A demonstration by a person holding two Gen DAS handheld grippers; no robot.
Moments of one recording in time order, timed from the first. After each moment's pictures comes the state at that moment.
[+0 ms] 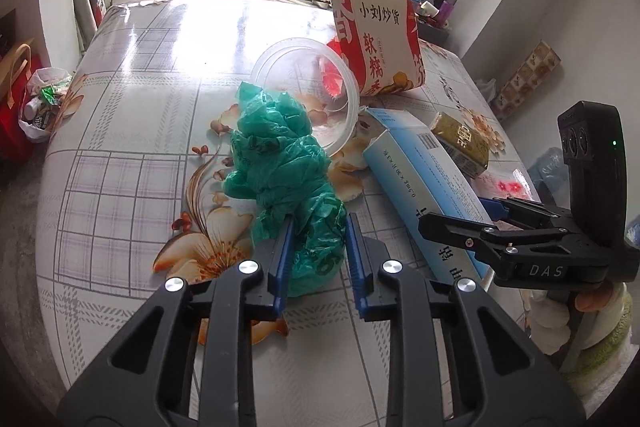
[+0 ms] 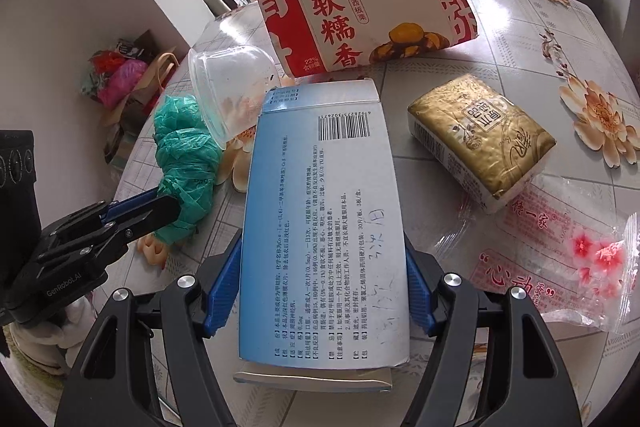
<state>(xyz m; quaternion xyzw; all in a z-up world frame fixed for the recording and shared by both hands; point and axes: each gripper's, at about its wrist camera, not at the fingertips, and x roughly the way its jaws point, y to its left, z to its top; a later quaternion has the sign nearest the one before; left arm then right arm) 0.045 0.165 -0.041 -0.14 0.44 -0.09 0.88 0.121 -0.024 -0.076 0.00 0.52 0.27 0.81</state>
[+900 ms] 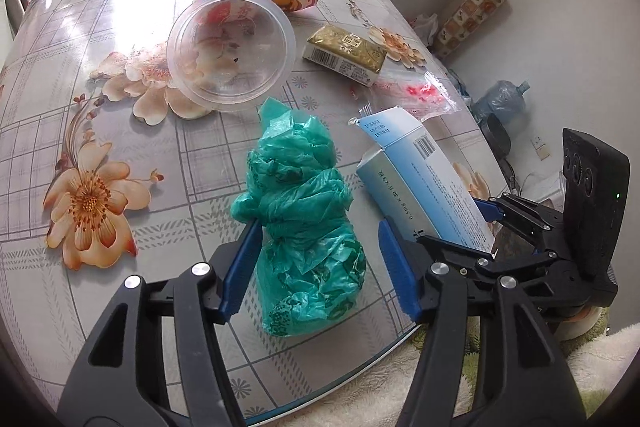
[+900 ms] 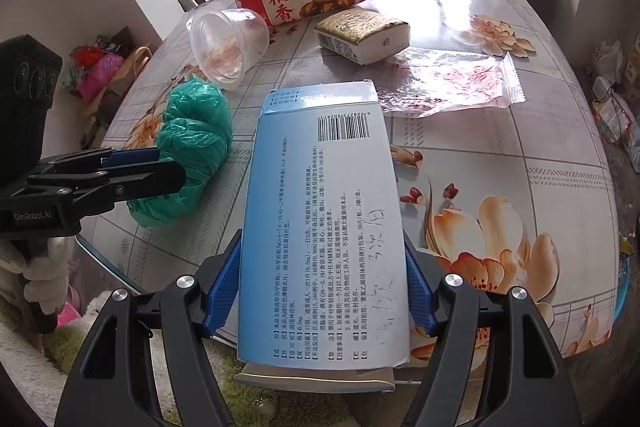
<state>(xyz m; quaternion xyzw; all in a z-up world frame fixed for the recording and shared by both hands) 0.030 0.092 -0.046 -0.12 0.51 -0.20 0.83 0.021 -0.102 -0.072 -0.02 0.51 0.21 0.83</state>
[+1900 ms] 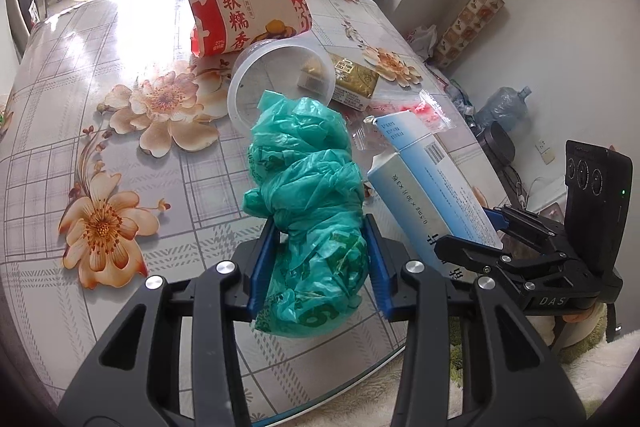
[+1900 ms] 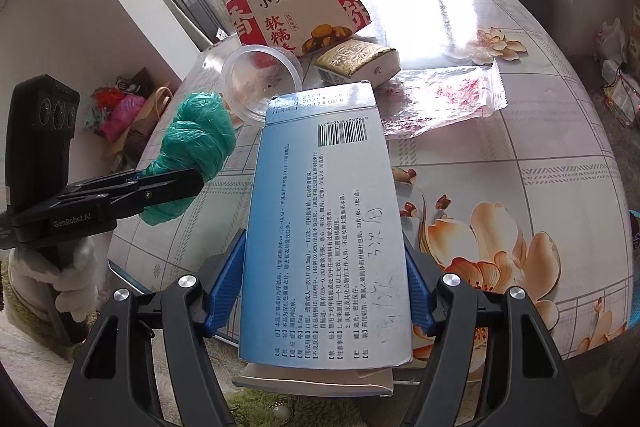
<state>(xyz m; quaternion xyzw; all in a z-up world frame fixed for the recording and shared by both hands) 0.027 0.088 -0.021 -0.10 0.48 -0.20 0.85 0.016 -0.129 -0.059 0.06 0.47 0.23 0.85</state>
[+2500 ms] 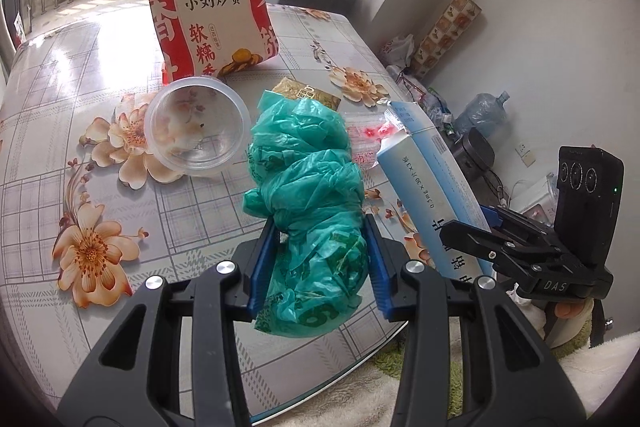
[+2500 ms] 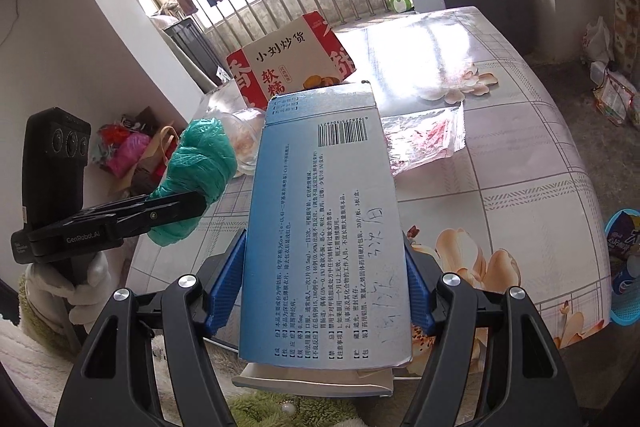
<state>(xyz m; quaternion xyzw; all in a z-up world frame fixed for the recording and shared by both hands) 0.029 0.077 0.004 -0.11 0.45 -0.23 0.85 0.009 -0.154 -0.027 0.10 0.42 0.22 0.87</state>
